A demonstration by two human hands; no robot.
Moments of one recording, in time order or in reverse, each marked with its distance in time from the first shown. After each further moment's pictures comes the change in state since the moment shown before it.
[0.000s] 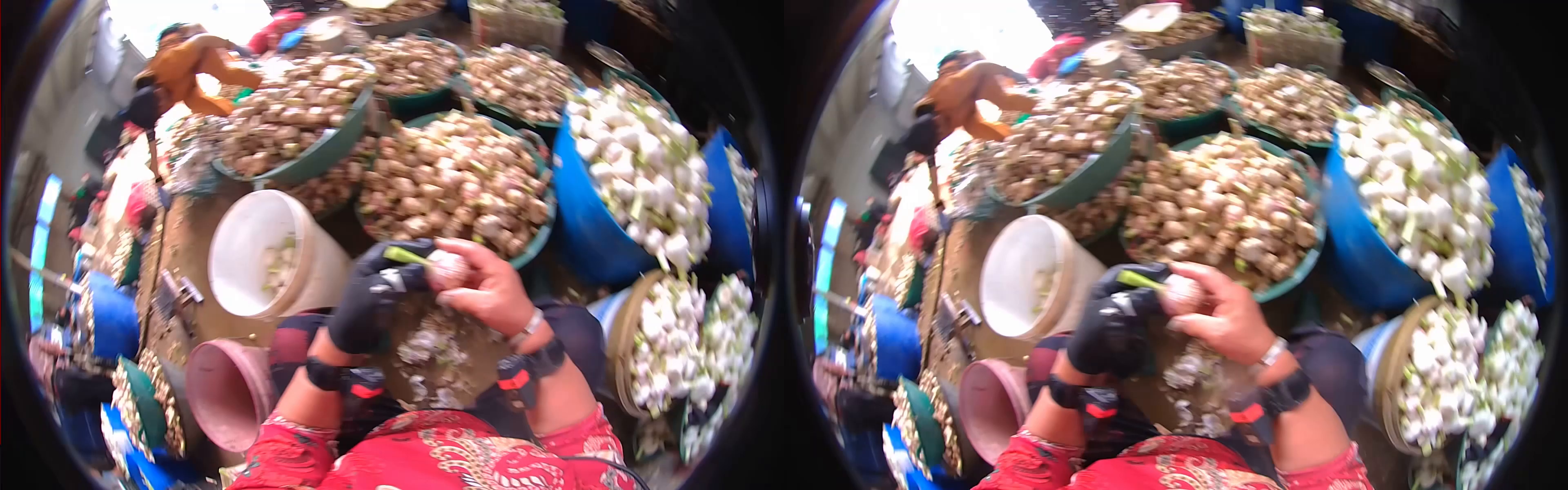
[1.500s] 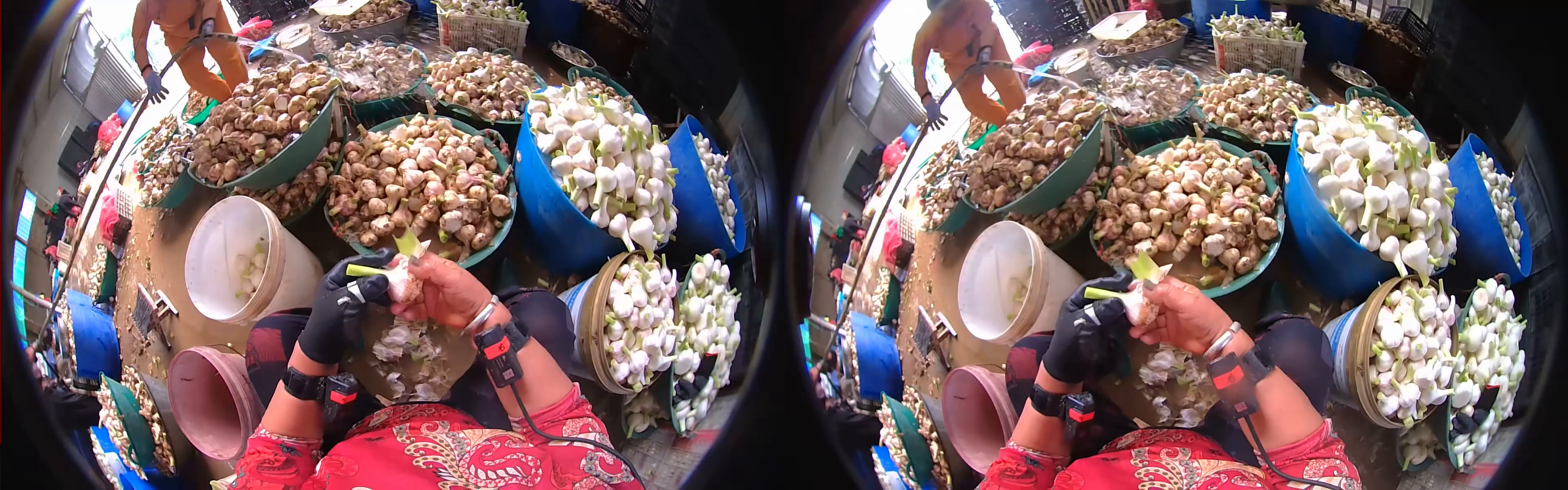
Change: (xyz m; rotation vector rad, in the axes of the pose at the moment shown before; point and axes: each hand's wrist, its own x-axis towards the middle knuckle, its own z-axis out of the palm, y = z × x) left_hand -0.028 -0.012 0.007 -0.256 0.059 -0.091; right_hand -0.007 0.005 0.004 0.578 -0.056 0.436
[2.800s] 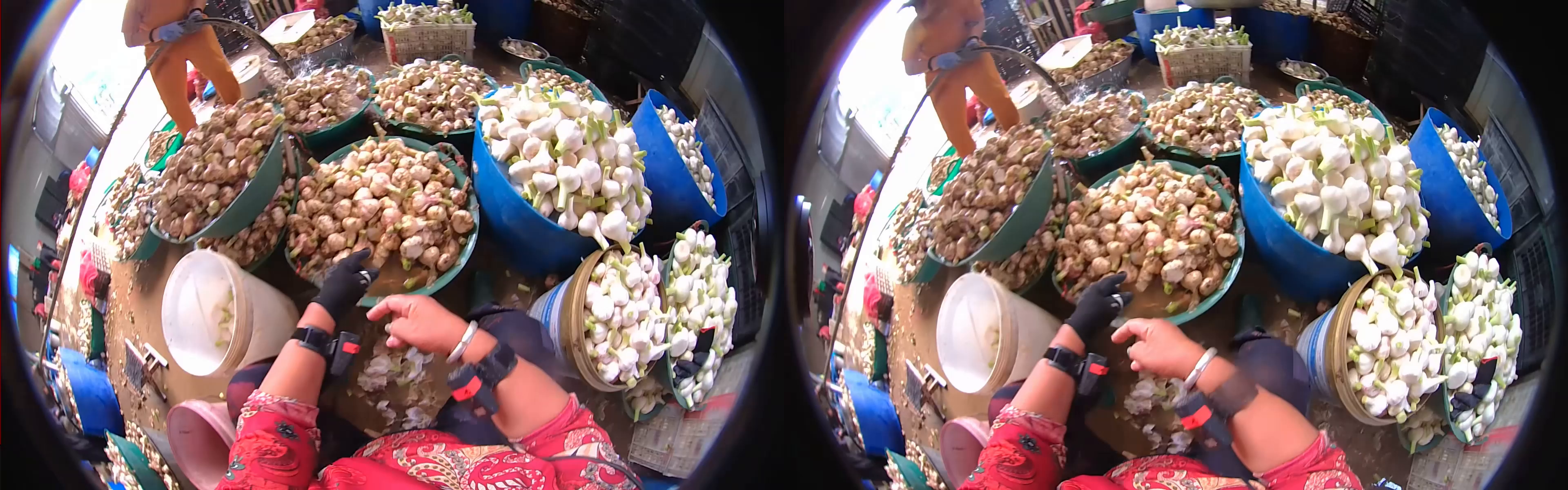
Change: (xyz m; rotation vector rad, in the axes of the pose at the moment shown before) left_hand 0.159 -0.089 -0.040 1.114 -0.064 0.082; right_hand -0.003 -0.001 -0.031 -0.682 0.135 -0.090
